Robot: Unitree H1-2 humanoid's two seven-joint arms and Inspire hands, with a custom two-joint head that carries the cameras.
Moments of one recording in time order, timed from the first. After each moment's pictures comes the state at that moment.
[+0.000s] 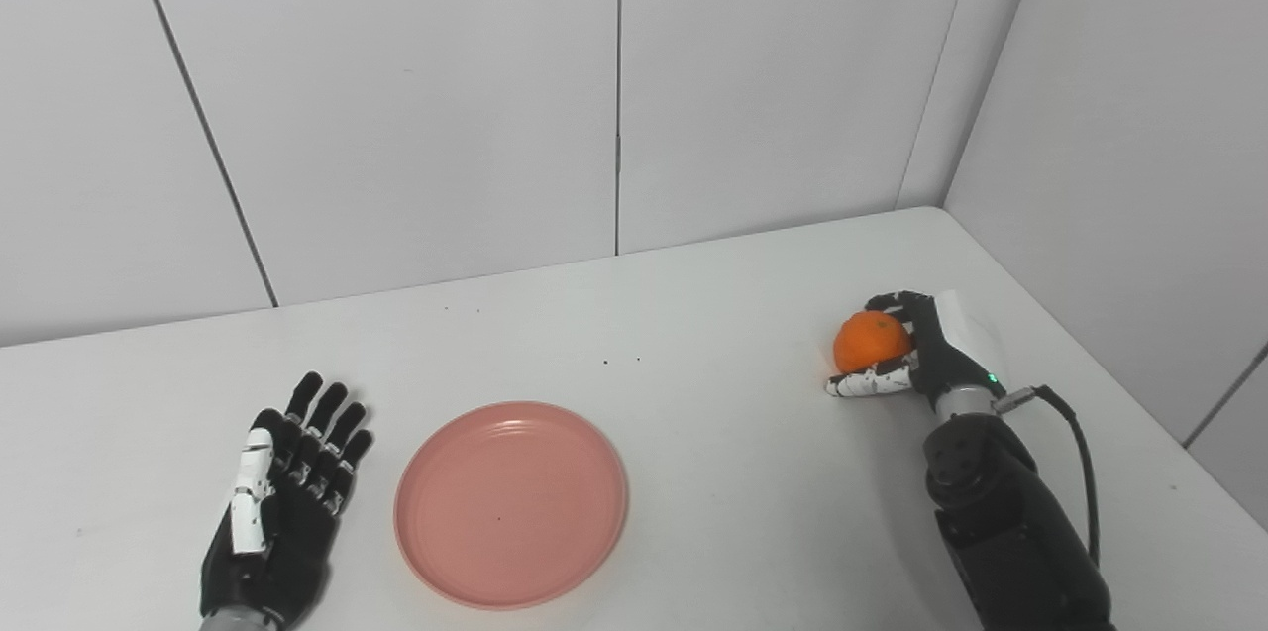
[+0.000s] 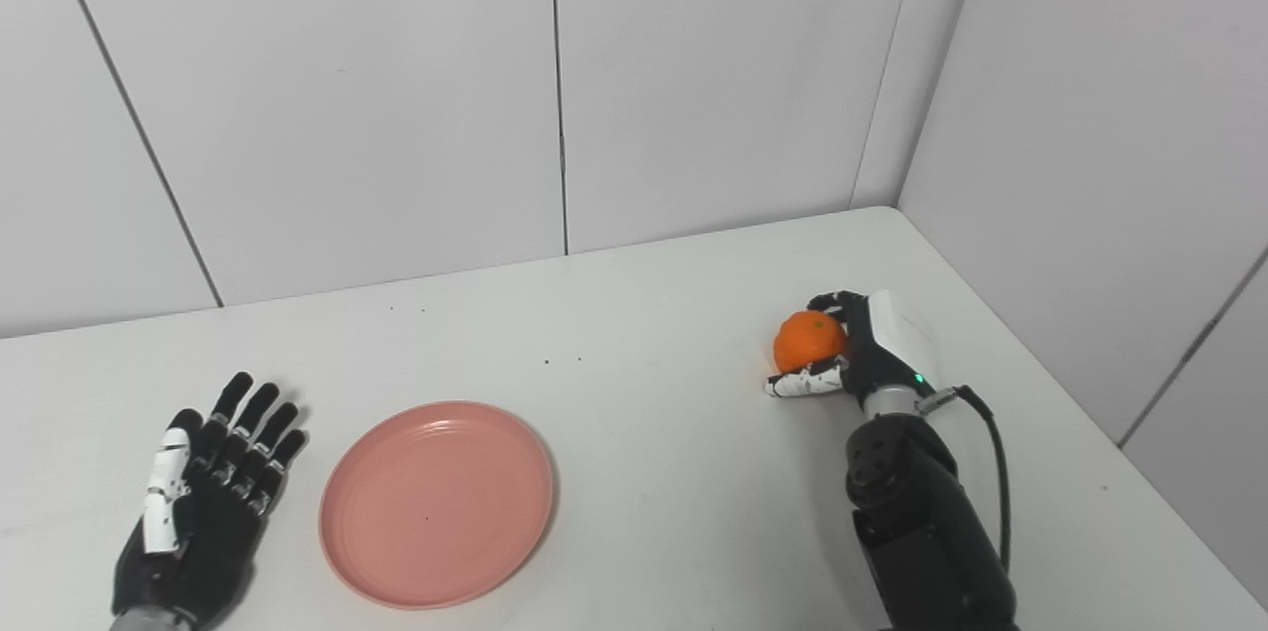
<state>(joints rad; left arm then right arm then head) -0.23 0.06 0.08 0.09 -0.45 0.25 -0.24 -0.30 -0.36 -0.11 0.11 -0.59 0.46 -0.05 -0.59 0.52</state>
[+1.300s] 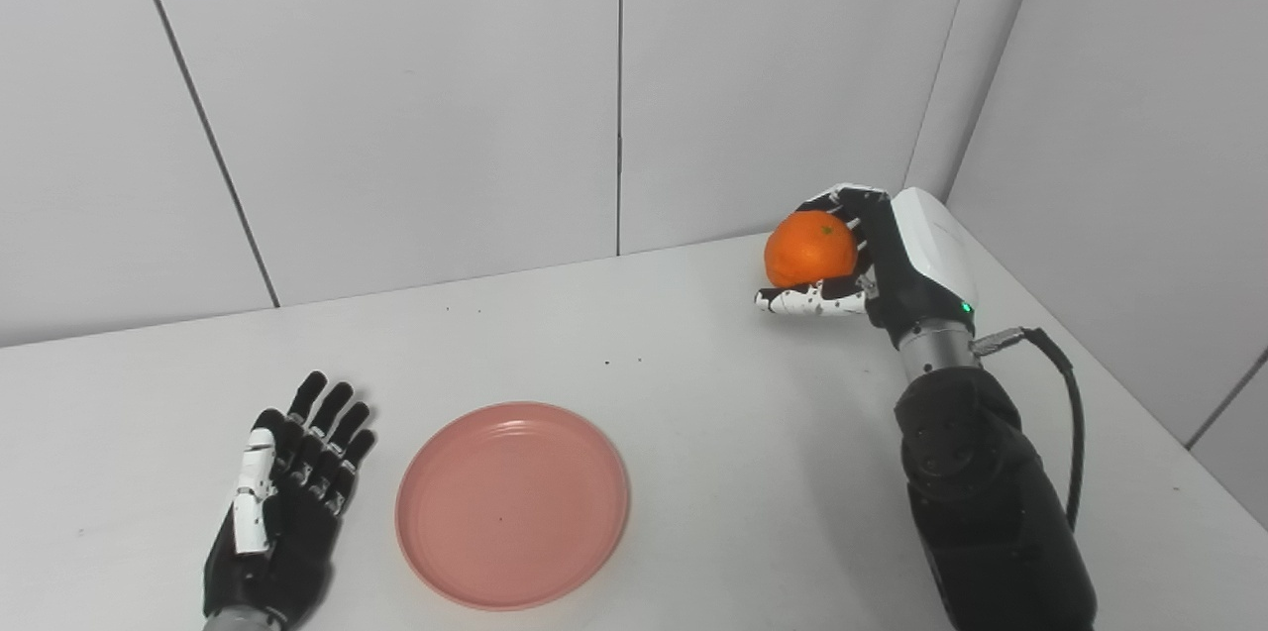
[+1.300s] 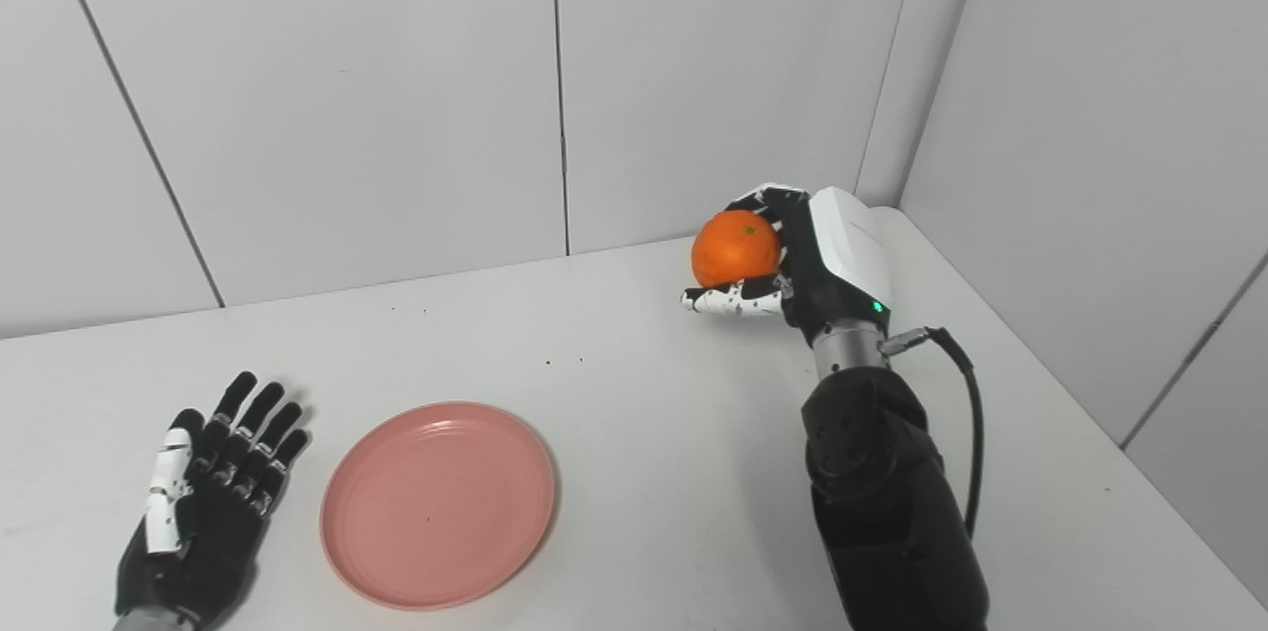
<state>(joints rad) -0.22 0.05 0.07 0.07 -0.43 0.26 -0.23 -0.35 -0.24 -0.08 -0.36 -0.74 0.48 0.13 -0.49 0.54</state>
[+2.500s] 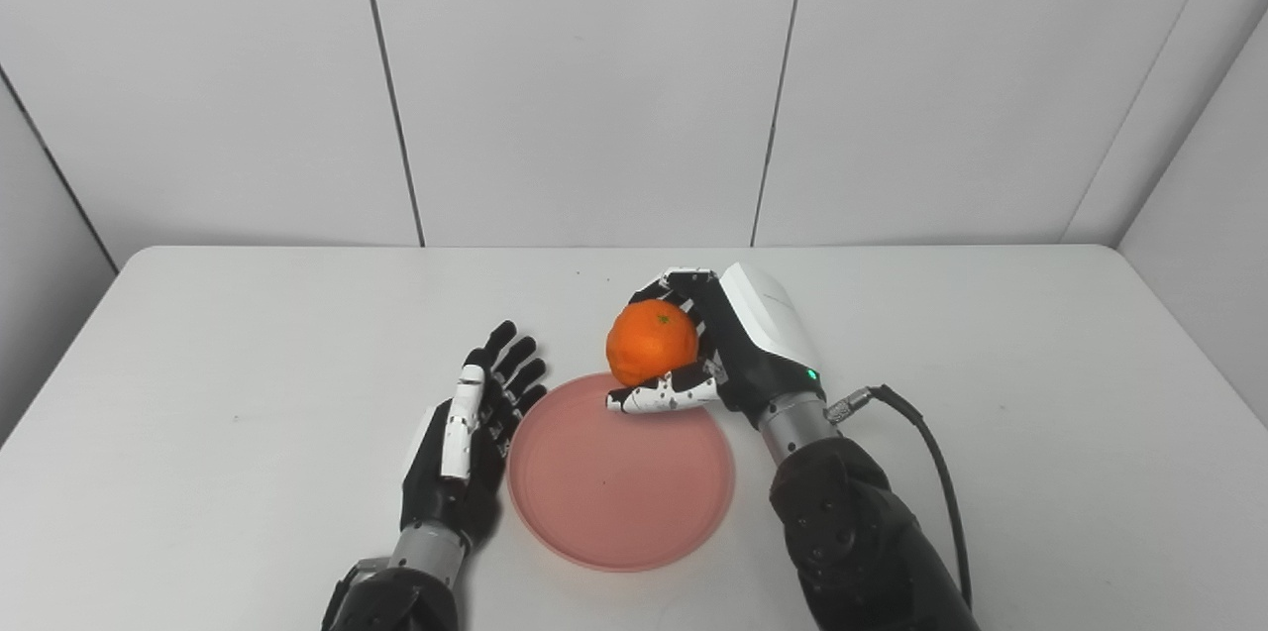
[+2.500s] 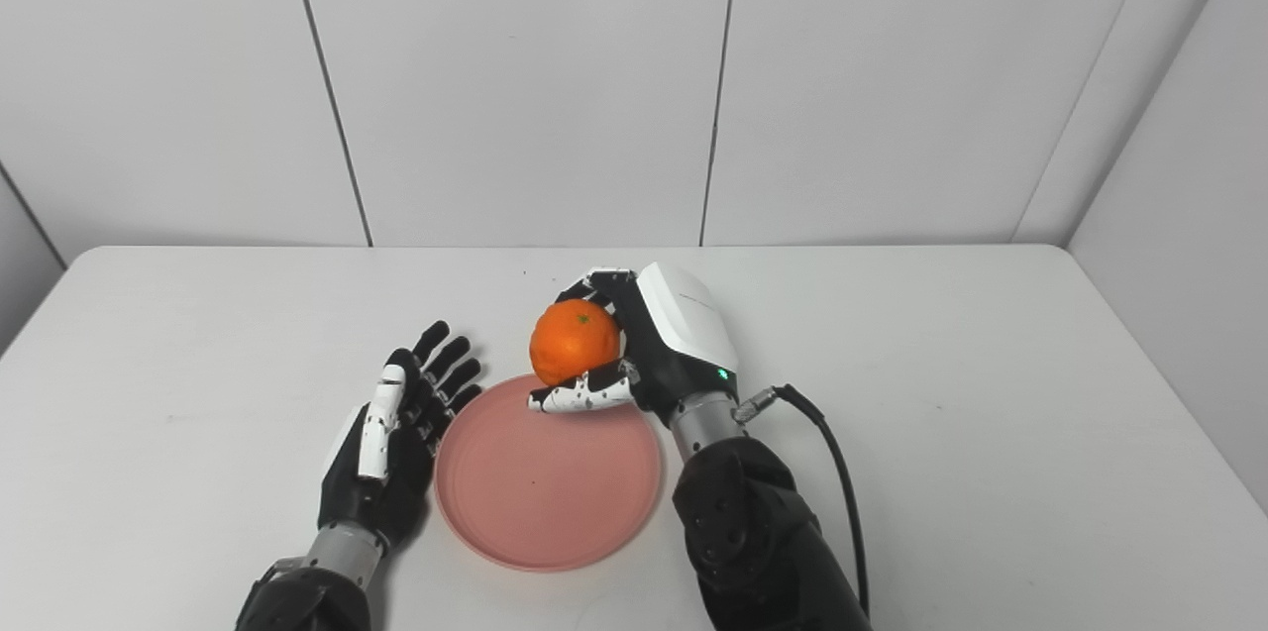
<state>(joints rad) -0.19 -0.09 -0.02 0.01 -0.21 0.22 -0.09 -0.40 -0.05 0.32 -0.20 -0.71 0.38 0.14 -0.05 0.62</state>
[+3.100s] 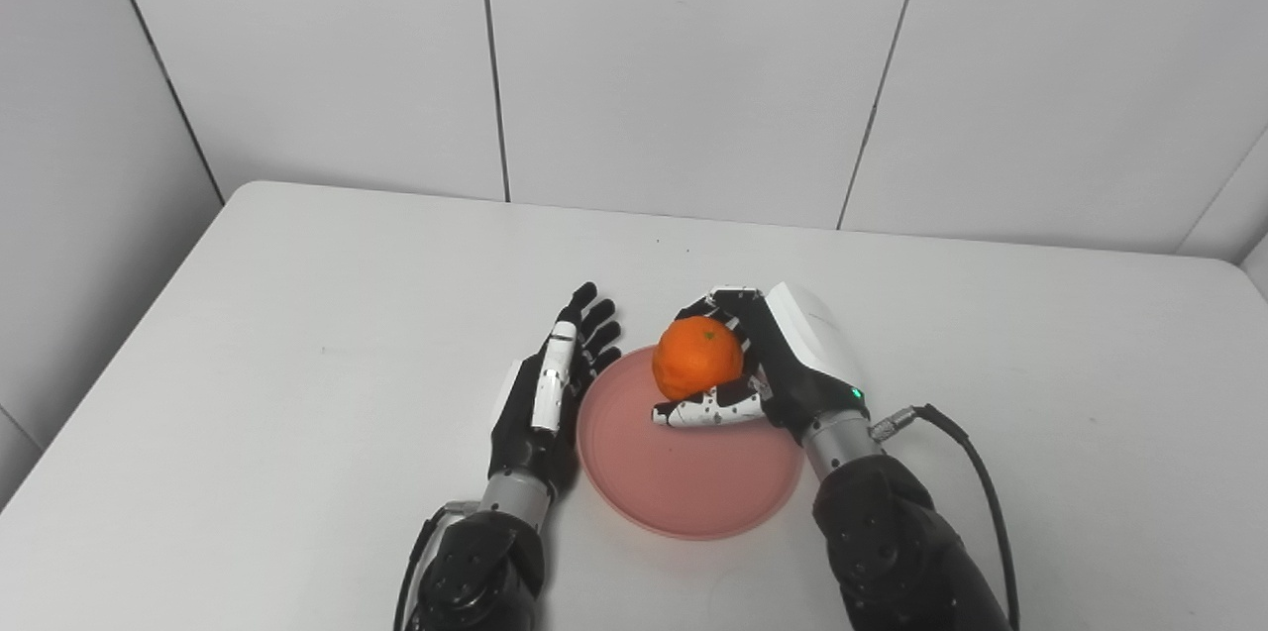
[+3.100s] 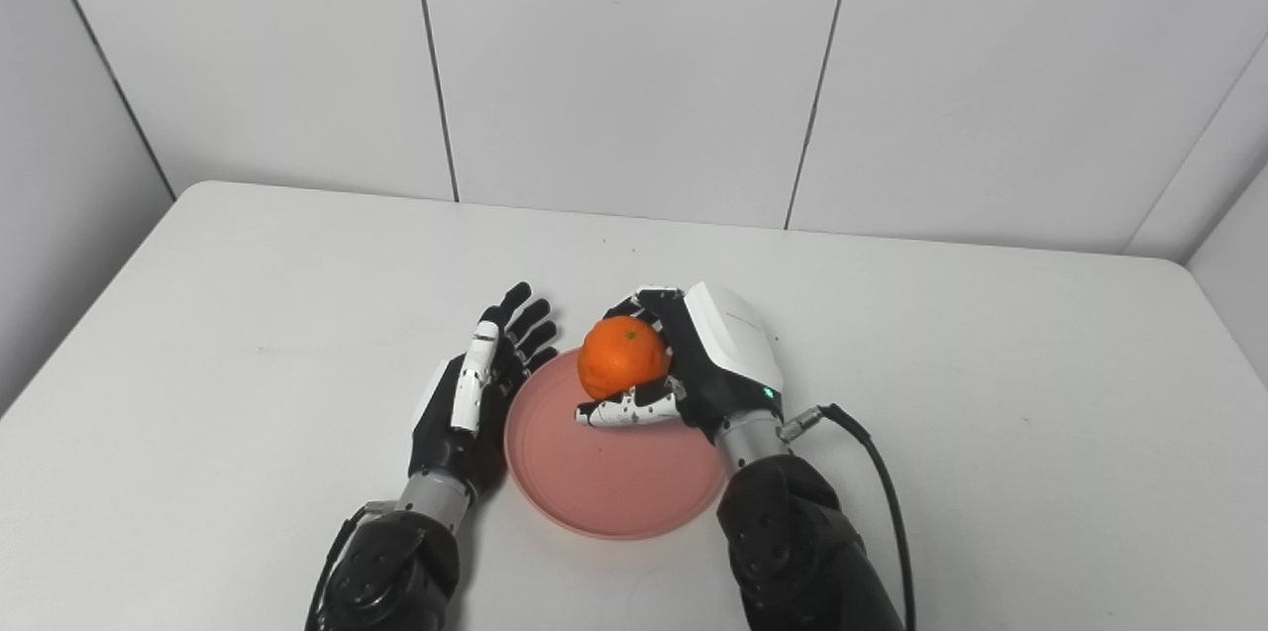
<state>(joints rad) -0.18 -0.15 -0.03 0.01 -0.13 0.20 -0.01 -0.36 -0.05 0.38 -0.14 -0.71 0.37 0.14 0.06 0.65</state>
